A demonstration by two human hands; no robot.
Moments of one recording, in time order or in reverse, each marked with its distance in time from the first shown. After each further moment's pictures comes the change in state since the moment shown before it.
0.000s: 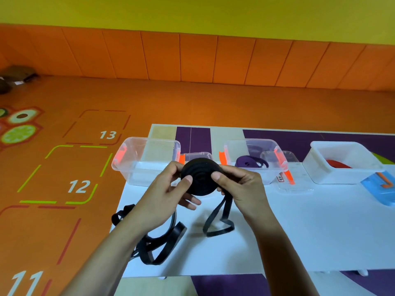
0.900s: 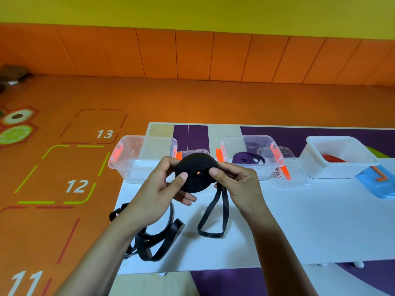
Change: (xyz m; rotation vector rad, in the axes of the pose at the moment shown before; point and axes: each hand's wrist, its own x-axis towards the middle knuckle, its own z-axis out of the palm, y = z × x) left_hand -0.001 -0.003 -0.003 0.001 -0.025 0.064; right_hand 0.001 0.006 -0.005 0.001 0.001 0.000
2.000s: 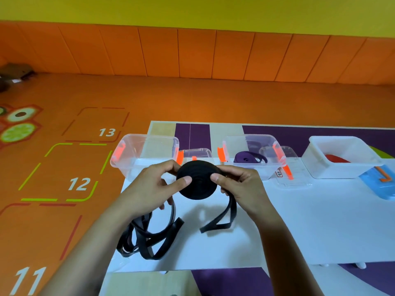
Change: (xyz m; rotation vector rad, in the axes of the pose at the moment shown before) left_hand 0.008 0.004 -0.020 0.367 -0.050 -0.065; right_hand 0.004 0.009 -0.011 -0.074 -0.054 0.044
